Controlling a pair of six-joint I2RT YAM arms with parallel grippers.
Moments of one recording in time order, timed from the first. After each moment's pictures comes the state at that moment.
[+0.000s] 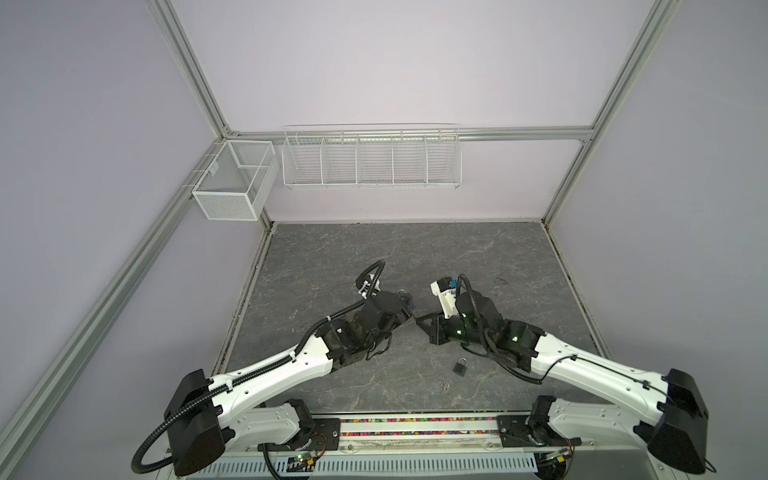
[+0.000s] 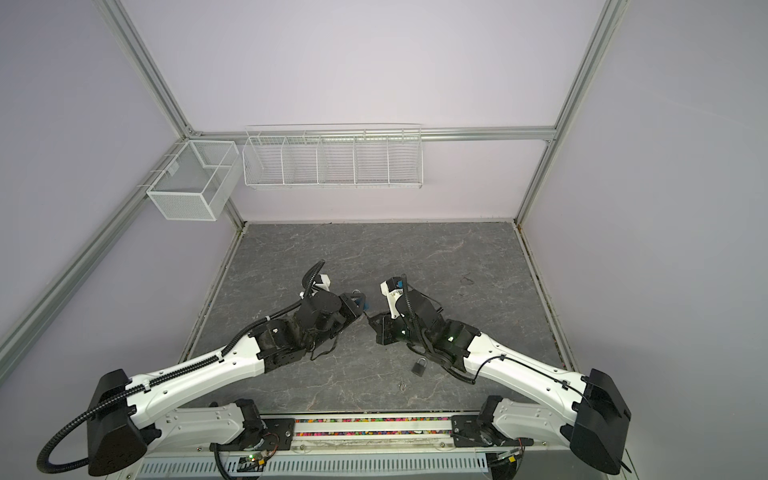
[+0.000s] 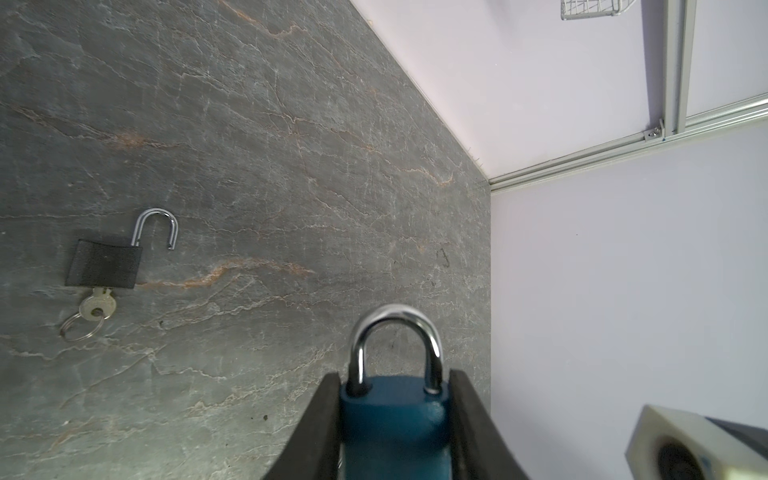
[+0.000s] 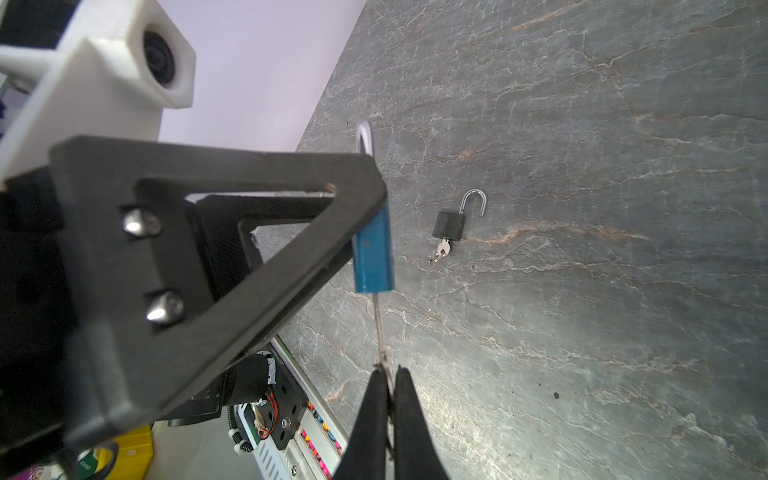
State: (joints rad) left arm -1.02 1.18 0.87 -0.22 -0.35 -1.28; right arm 0.95 1.14 0.81 -0.21 -0.09 0.71
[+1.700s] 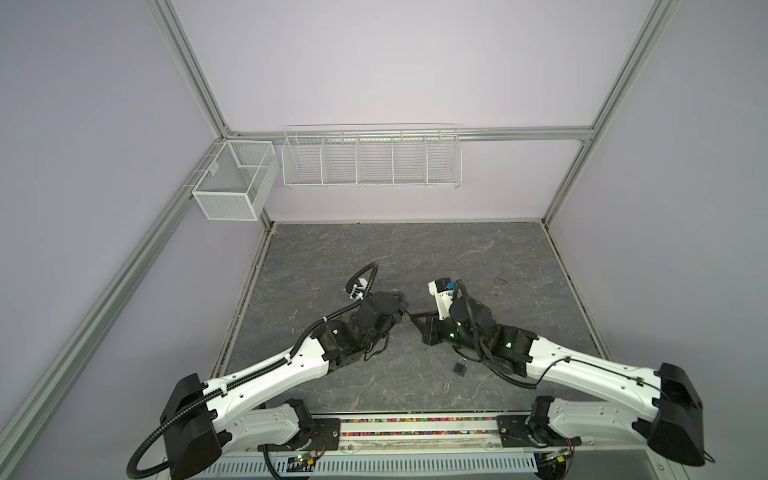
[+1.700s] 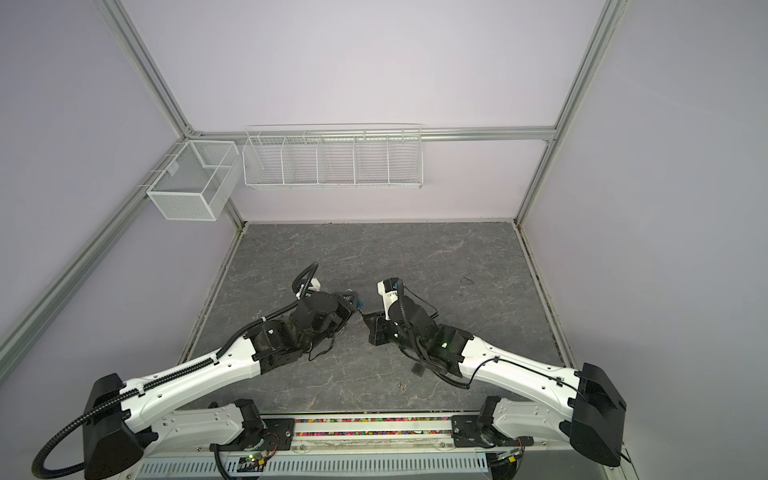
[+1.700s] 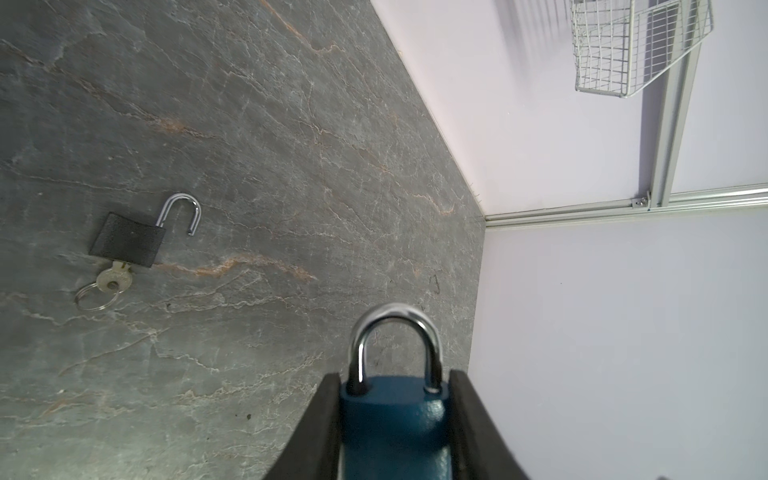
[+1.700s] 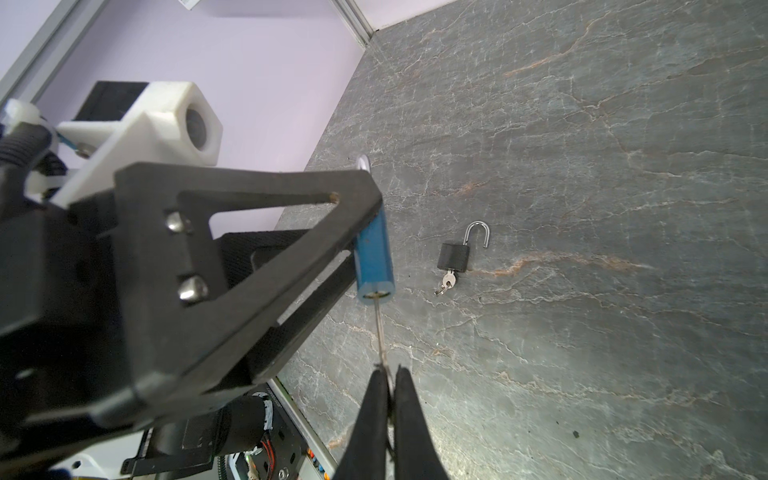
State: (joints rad) left arm -1.01 1.15 0.86 -0.26 -0.40 -1.46; right arm 1.04 1.17 0.80 -0.11 0.07 0.74
